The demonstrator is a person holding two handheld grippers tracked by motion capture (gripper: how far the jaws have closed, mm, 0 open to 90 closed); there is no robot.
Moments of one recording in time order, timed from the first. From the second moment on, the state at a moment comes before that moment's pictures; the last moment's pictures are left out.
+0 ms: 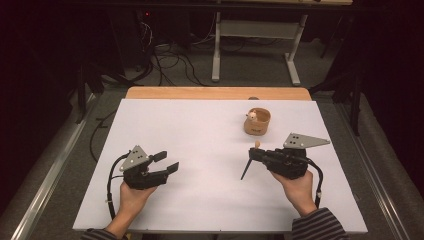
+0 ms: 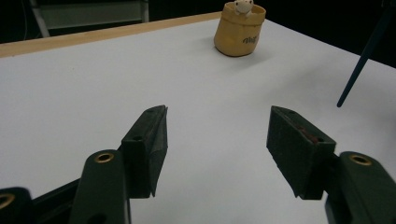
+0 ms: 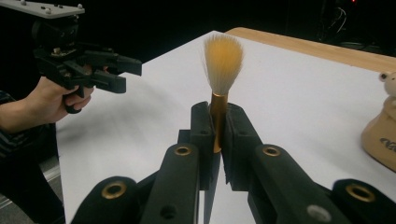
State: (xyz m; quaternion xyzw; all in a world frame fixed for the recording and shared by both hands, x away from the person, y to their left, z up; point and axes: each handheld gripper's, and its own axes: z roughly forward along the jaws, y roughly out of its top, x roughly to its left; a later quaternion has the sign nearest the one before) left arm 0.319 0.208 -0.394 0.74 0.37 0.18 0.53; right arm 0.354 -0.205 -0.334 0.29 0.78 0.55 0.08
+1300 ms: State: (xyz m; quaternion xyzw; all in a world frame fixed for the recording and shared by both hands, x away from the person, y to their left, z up) left arm 0.320 0.208 -0.395 0.73 0.38 0.17 0.54; right arm 0.402 -0.225 -0.285 0.33 0.77 0.53 0.13
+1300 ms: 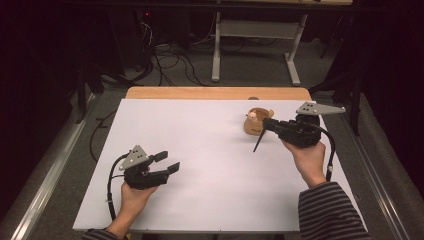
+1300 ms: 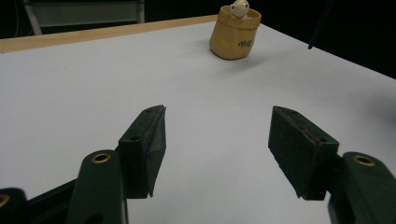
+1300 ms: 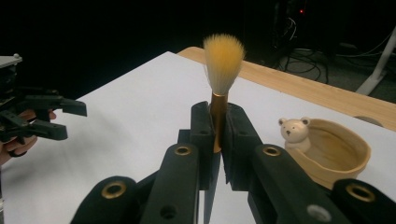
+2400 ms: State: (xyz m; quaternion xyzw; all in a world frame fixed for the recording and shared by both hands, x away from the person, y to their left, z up) left arm 0.324 0.206 -0.398 0.74 0.38 0.17 0.53; right arm 0.451 -0.225 -0.256 0.37 0.76 0.52 0.16
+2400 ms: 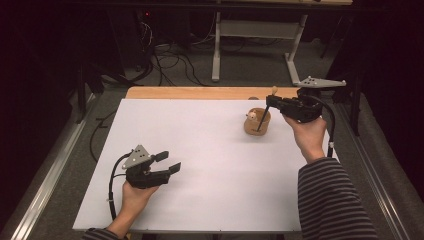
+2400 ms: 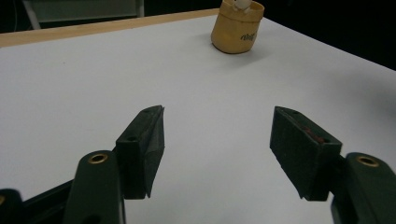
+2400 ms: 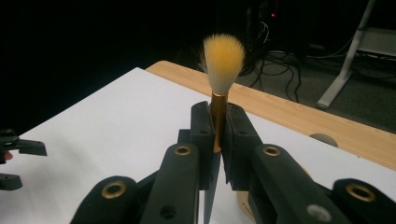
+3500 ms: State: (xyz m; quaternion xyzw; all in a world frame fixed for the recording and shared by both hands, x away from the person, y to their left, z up) left arm 0.323 0.205 -0.398 0.74 0.37 0.16 0.54; right arm 0.497 -0.224 -0.263 0.42 0.74 0.48 0.20
